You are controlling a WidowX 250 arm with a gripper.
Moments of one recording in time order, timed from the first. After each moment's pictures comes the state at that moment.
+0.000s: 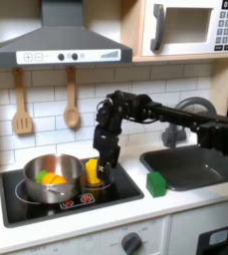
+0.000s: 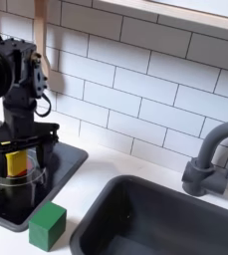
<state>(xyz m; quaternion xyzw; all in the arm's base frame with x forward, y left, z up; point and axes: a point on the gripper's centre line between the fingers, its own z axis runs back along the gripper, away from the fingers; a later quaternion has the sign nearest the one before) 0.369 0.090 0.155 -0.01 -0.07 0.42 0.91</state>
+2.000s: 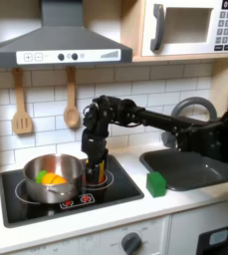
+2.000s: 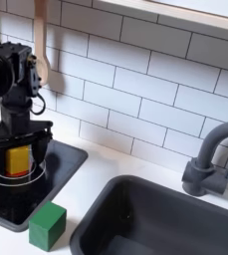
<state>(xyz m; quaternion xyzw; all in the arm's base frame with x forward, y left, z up) 0.391 0.106 0.139 -0.01 -0.06 0.43 0.90</state>
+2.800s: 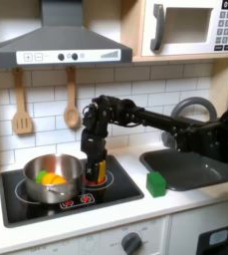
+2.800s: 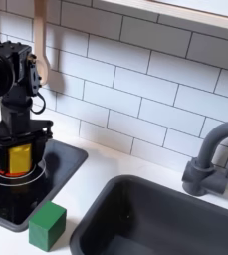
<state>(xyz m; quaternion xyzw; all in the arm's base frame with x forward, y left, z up) 0.395 0.107 0.139 -0.01 -0.07 0.43 0.90</state>
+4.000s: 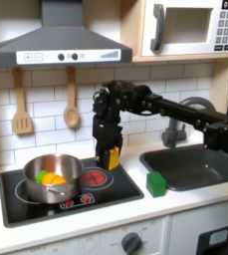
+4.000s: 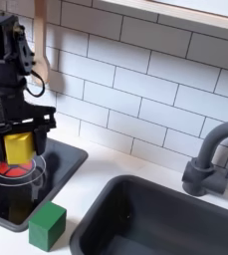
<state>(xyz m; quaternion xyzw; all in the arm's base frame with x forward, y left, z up) 0.360 0.092 0.186 -0.05 -0.08 0.33 0.94</state>
